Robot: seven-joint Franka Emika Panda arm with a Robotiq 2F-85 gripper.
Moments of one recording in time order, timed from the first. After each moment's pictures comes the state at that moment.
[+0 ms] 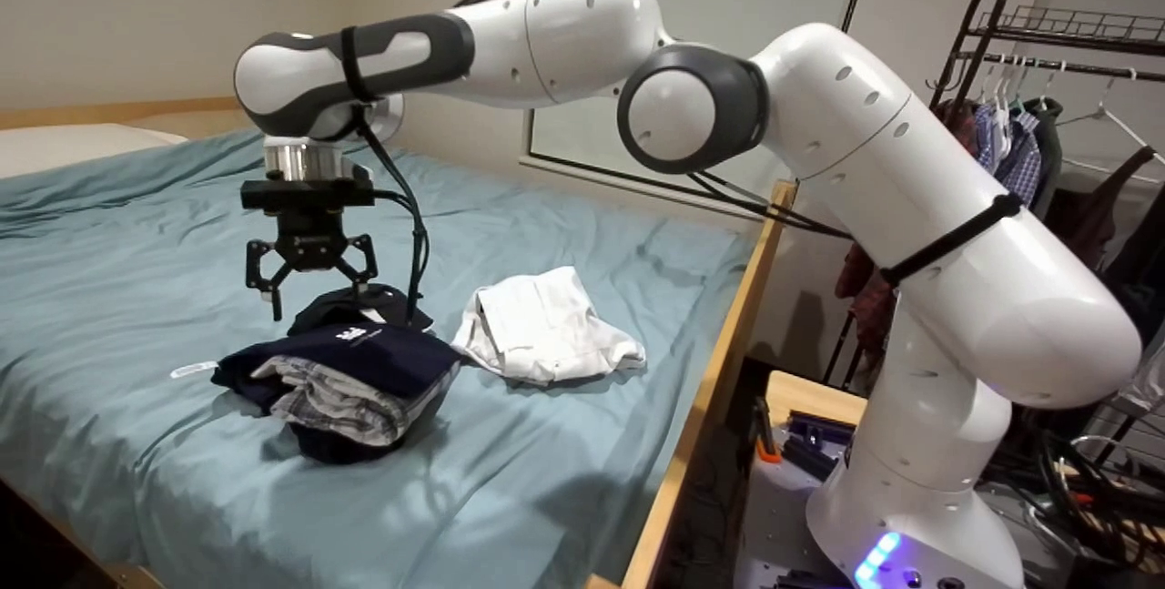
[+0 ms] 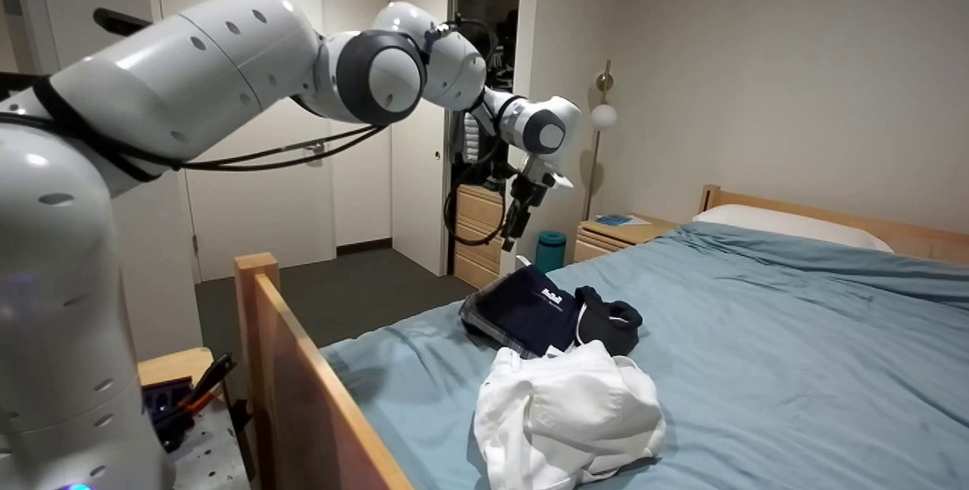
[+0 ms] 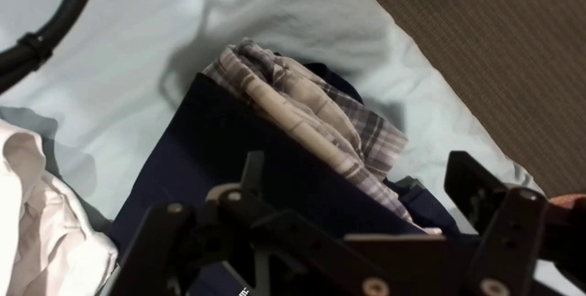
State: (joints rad) arm 0.10 0.94 0.02 -0.97 0.22 1.68 0.78
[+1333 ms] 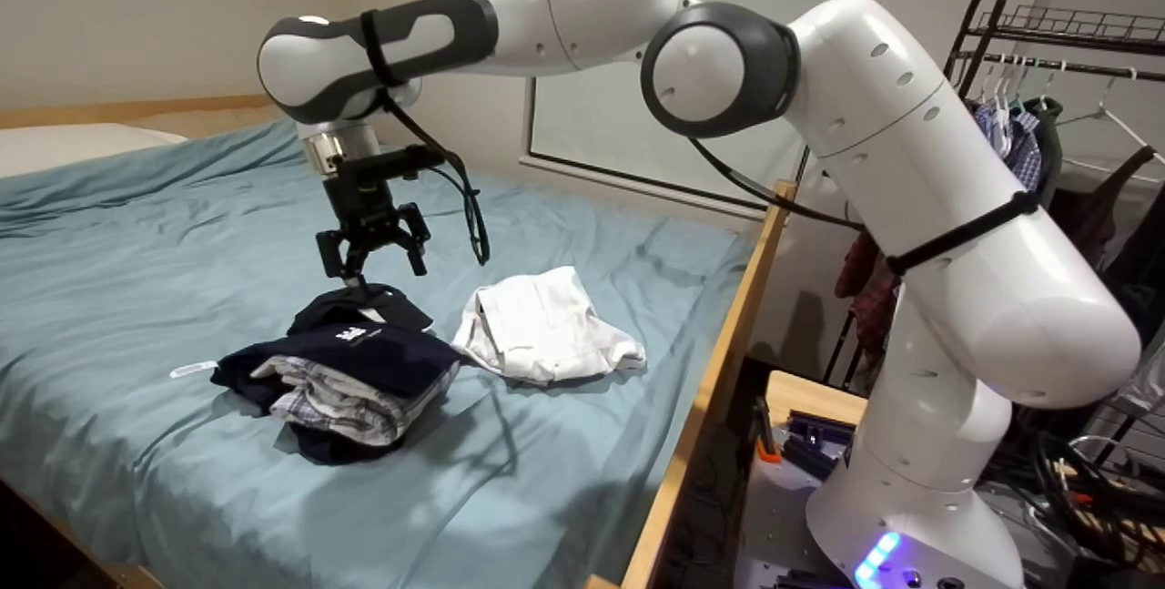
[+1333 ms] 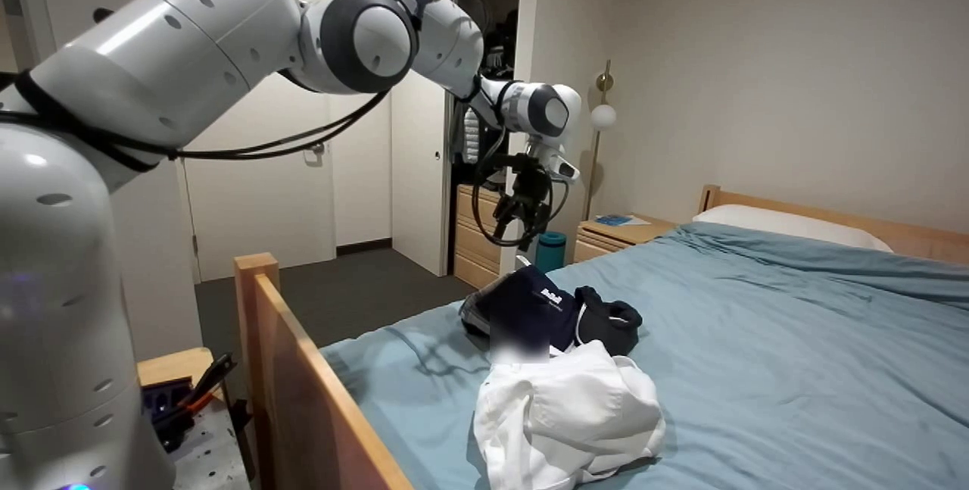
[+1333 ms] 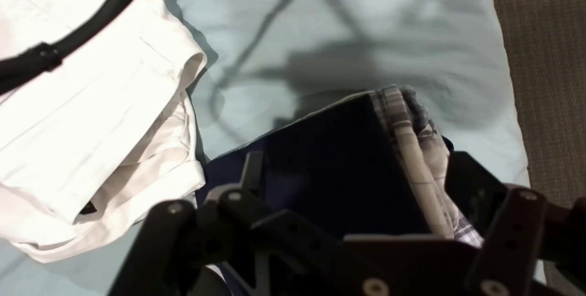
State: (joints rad) arm 0.09 0.82 -0.01 -1.09 0.03 1.51 0.24
